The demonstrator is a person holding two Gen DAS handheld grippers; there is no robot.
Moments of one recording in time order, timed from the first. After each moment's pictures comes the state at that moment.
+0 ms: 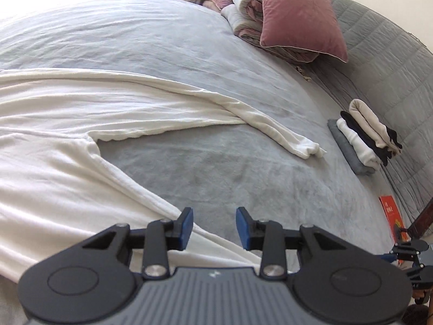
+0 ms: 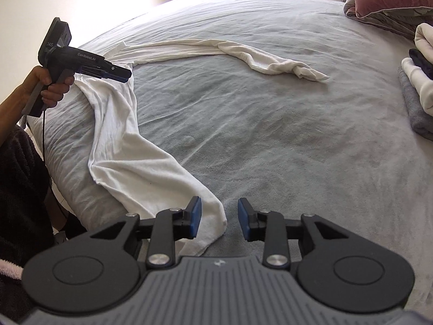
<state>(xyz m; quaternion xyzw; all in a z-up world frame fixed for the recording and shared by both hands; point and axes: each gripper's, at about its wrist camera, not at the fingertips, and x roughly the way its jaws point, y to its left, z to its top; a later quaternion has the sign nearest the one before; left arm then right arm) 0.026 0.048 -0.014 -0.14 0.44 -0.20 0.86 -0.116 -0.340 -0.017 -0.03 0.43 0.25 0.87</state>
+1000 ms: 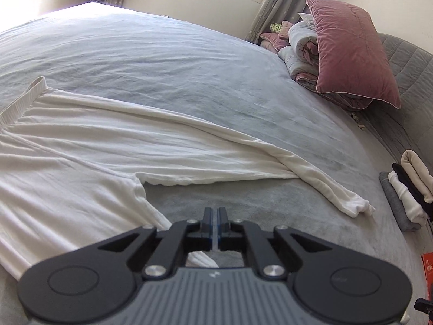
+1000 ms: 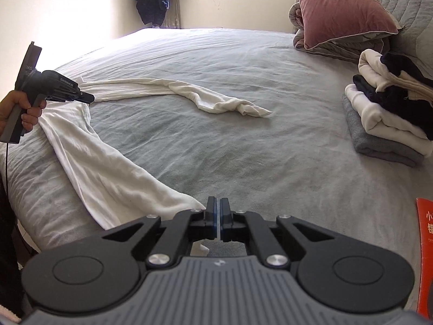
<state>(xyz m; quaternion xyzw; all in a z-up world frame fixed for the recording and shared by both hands) 0.039 0.048 -0.005 -0.14 0.39 -0.06 0.91 -0.122 -0.352 -0.006 -0.04 0.36 0.14 0.92</state>
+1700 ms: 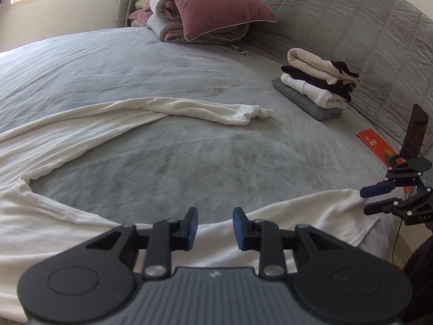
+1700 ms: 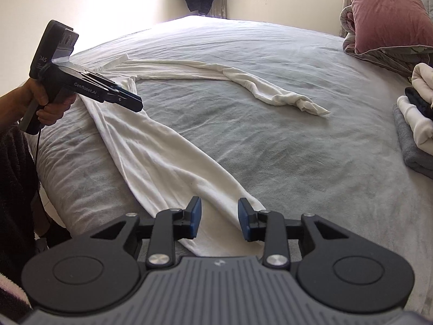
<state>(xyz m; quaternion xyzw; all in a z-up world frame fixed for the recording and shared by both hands) -0.028 -0.032 -0.009 0.02 0.37 -0.36 0.86 -0.130 -0.316 -0.017 -0.07 0.36 0.24 0.90</state>
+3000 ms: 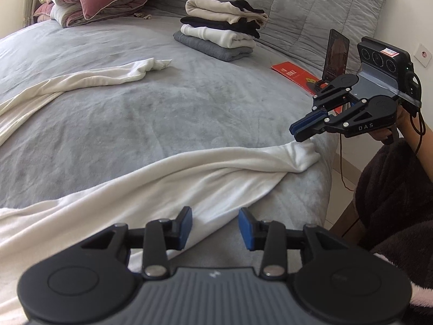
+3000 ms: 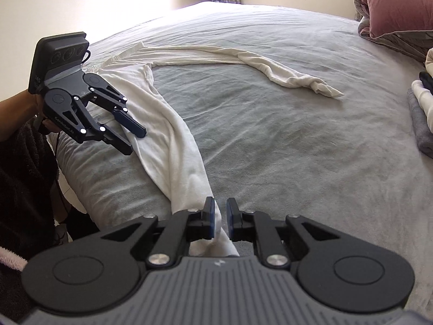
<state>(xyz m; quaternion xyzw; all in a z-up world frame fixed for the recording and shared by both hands) -0.064 -0.054 -0.025 0.10 0.40 -0.50 0.77 -0.136 -0.327 -0.016 -0.05 0.40 0.27 0.87</state>
